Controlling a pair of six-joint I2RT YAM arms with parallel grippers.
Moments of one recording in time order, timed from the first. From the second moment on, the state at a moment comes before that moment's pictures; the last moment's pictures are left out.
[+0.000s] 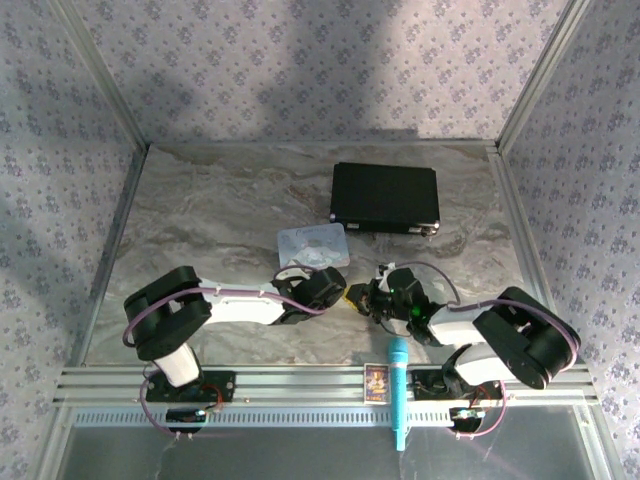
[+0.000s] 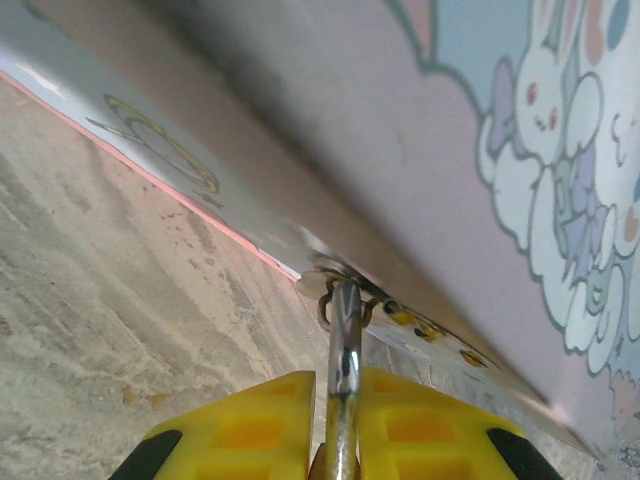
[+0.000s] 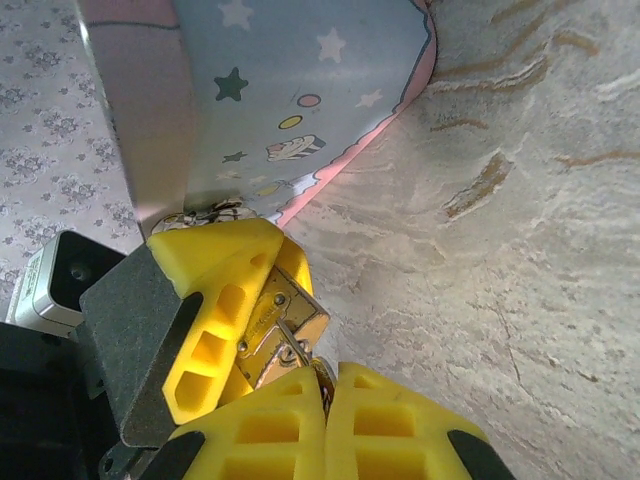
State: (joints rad) left arm -1.13 1.67 0.82 -0.07 -0.46 -1.90; right arm 0.70 1.37 0.18 0.72 -0.36 1.41
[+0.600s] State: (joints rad) left arm -1.12 1.69 0.85 -0.09 -0.46 -1.90; right arm 0.69 1.30 0.17 0.65 -0.36 1.41
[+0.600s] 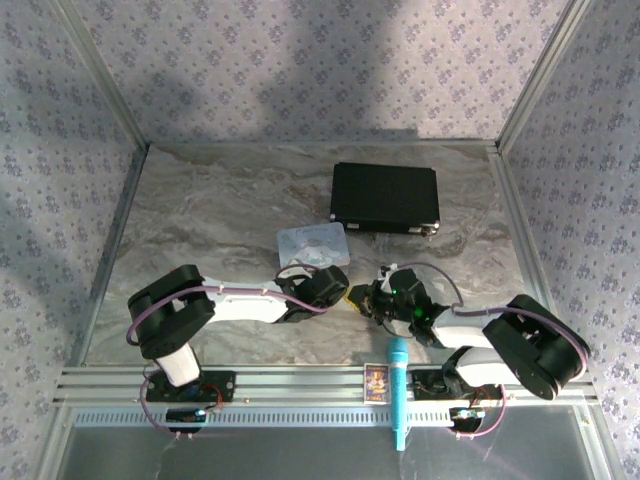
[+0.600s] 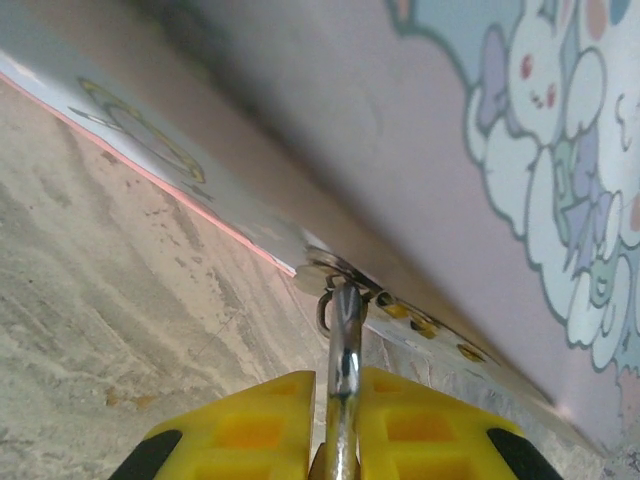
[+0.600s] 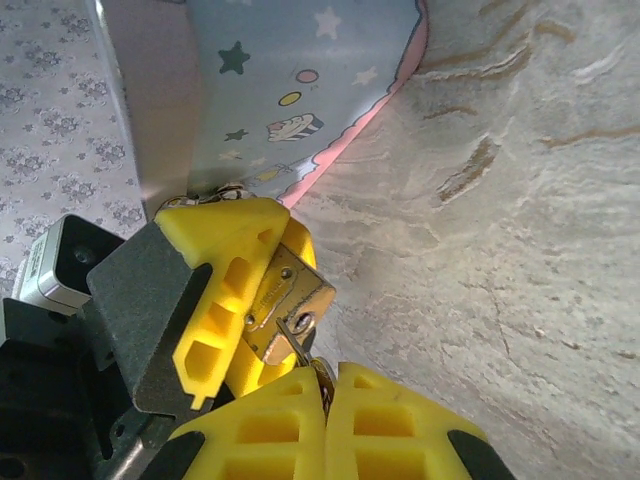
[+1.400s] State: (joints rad) left arm -1.13 1.69 0.88 -0.09 -0.46 -1.90; right arm 0.68 1.30 0.17 0.65 -0.36 1.40
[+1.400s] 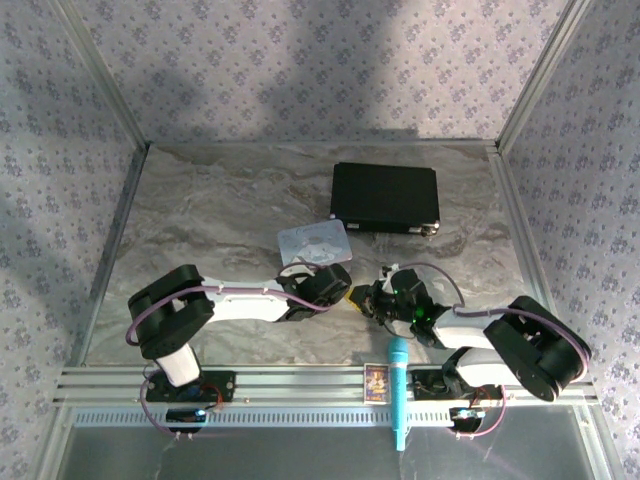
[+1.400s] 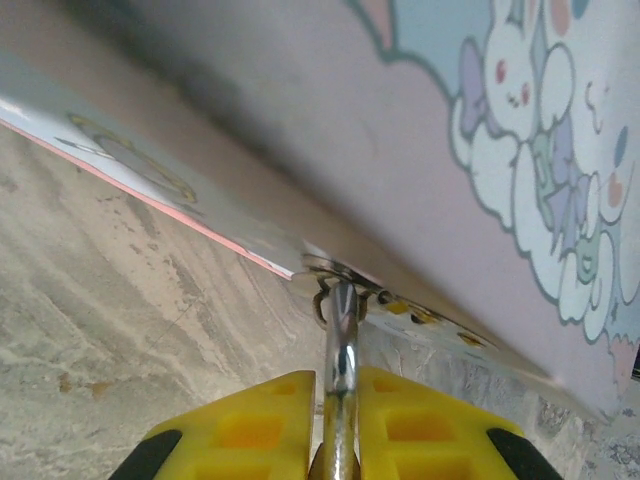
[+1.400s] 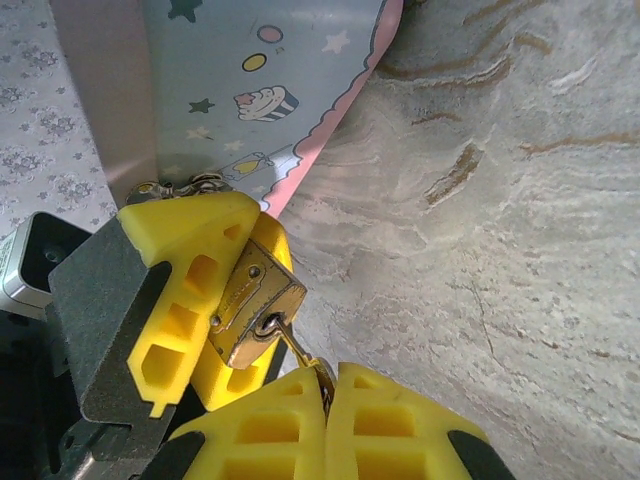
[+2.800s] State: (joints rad) left arm -1.15 1.71 0.73 0.25 -0.54 -1.87; right arm 0.63 1.38 0.20 0.70 -0.44 1.45
